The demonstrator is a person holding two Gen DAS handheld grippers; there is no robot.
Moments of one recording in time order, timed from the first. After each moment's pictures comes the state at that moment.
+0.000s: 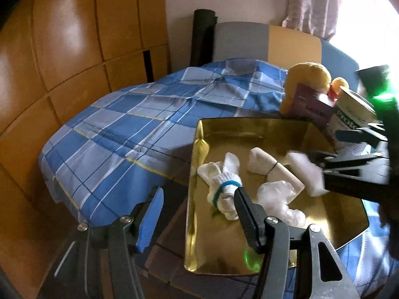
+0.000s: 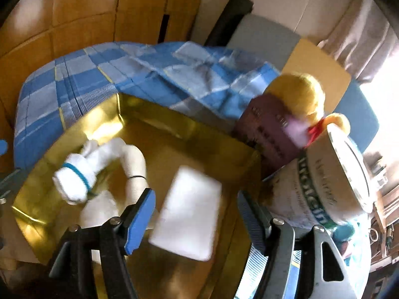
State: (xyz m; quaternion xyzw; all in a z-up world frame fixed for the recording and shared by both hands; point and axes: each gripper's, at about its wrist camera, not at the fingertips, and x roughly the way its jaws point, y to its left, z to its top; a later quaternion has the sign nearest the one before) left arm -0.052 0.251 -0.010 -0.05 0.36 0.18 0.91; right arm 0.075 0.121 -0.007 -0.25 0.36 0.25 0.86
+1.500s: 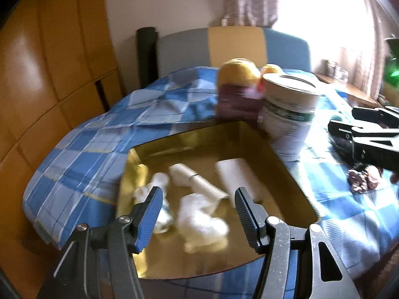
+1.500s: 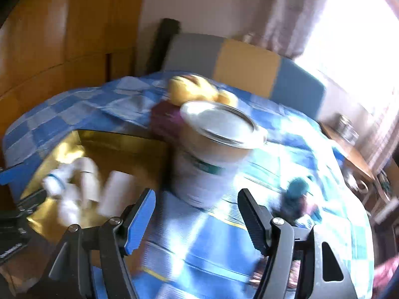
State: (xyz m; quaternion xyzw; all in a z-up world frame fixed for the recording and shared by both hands) left arm -0.034 0.141 0.017 0.04 0.34 0.06 0.94; right arm 0.047 -0.033 0.040 -0.14 0.32 0.13 0.93
